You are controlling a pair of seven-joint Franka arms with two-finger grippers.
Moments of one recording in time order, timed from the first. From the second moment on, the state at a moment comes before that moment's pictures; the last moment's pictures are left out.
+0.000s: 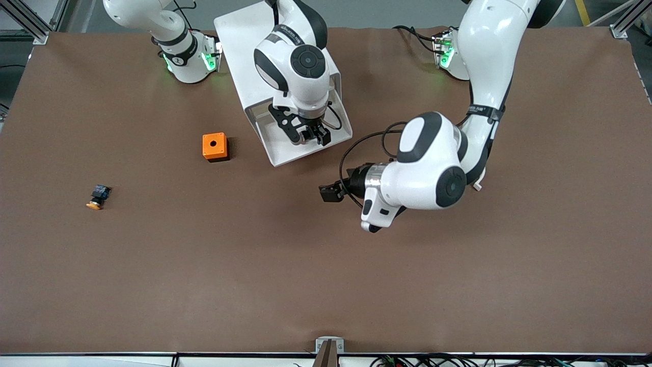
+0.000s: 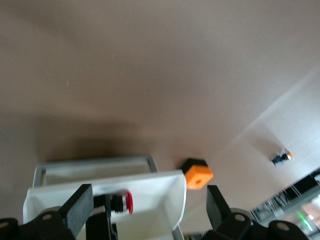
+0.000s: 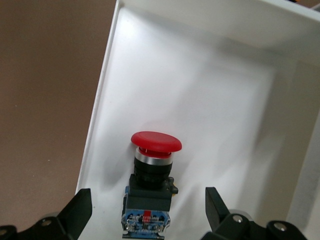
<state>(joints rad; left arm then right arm) -0.52 0.69 -0.02 -1.16 -0.64 1.84 -0.90 0.88 0.36 -0.01 -1.79 0.07 2.04 1.78</state>
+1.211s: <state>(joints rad) -0.59 0.70 -0.02 -1.21 -0.22 2.02 -1.04 0.88 0.36 -0.02 -1.76 0.07 2.05 1.78</state>
